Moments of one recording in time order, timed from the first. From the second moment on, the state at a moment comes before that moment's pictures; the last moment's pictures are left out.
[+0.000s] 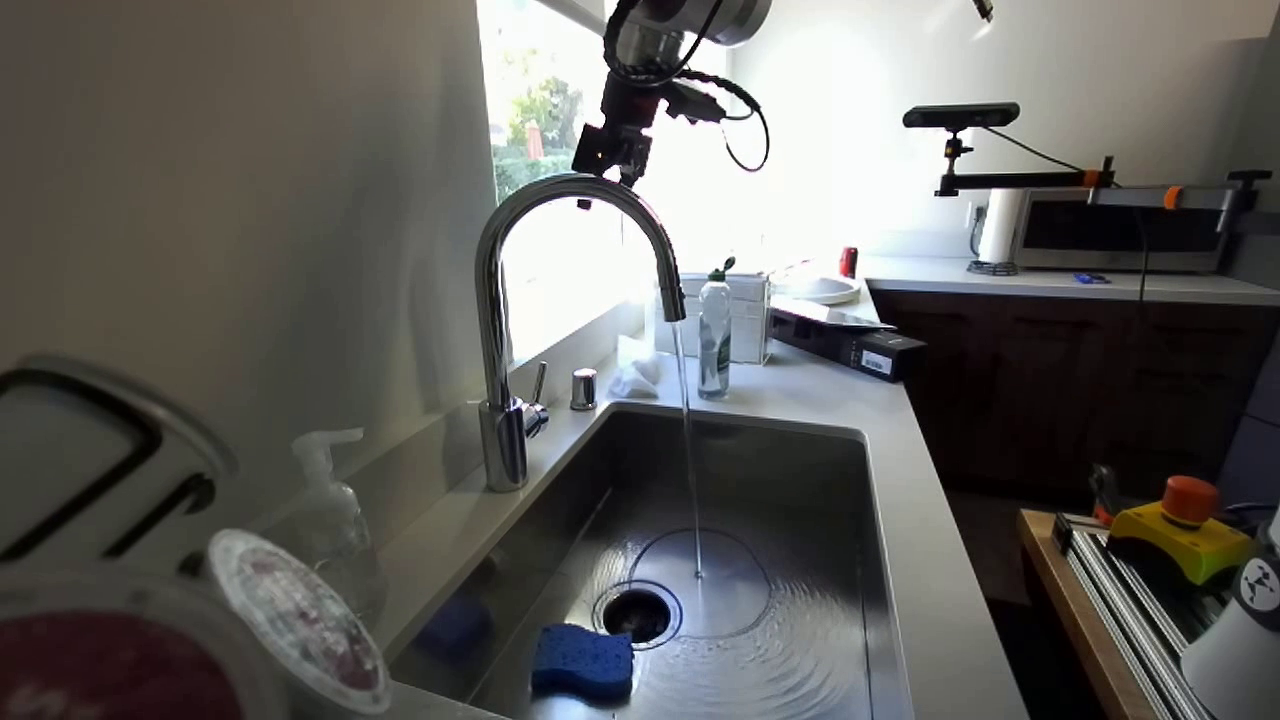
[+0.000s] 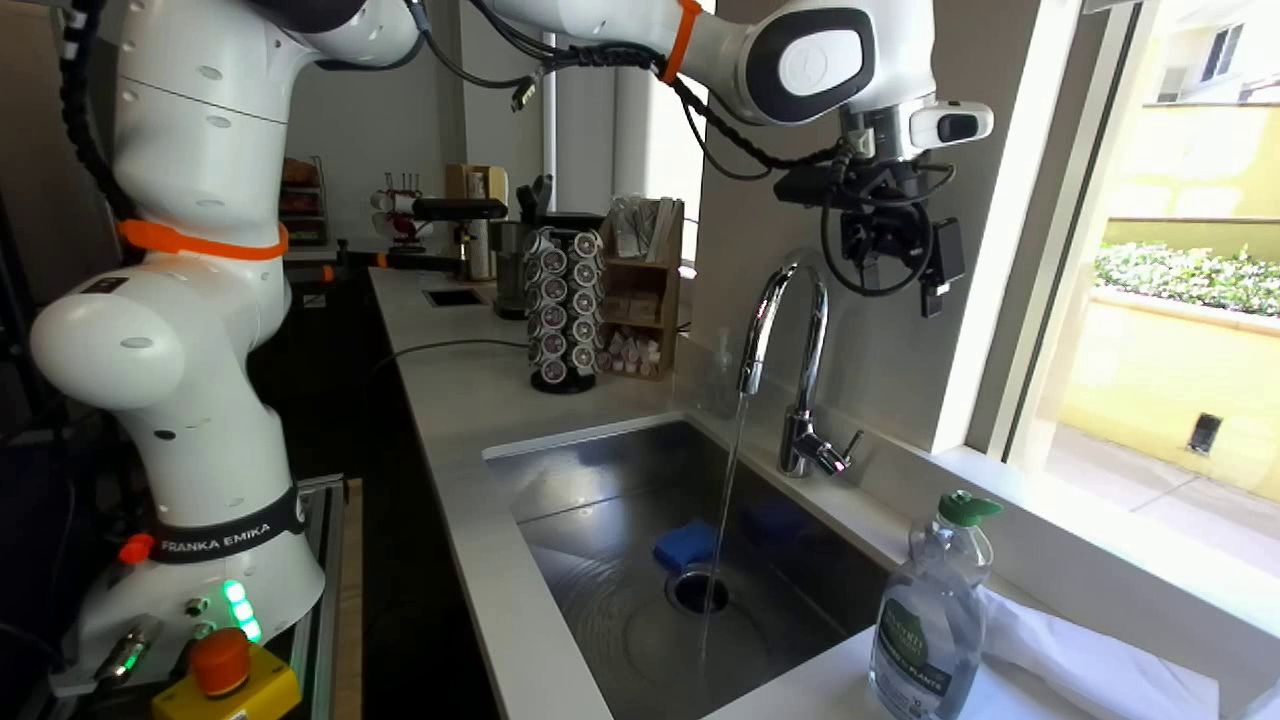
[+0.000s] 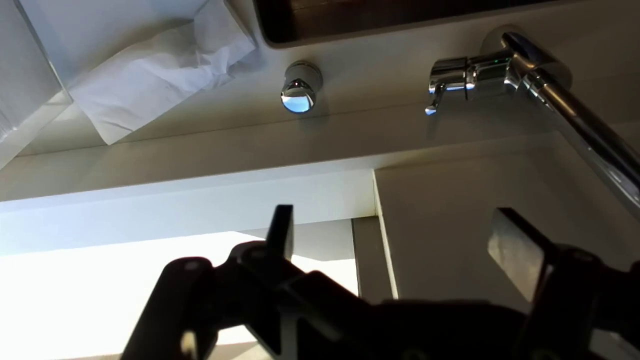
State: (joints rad) arm -0.23 0.24 -0.13 -1.62 0.13 2.21 -0.30
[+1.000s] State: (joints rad) arm -0.33 0.50 -0.01 -1.39 0.29 2.05 -0.72
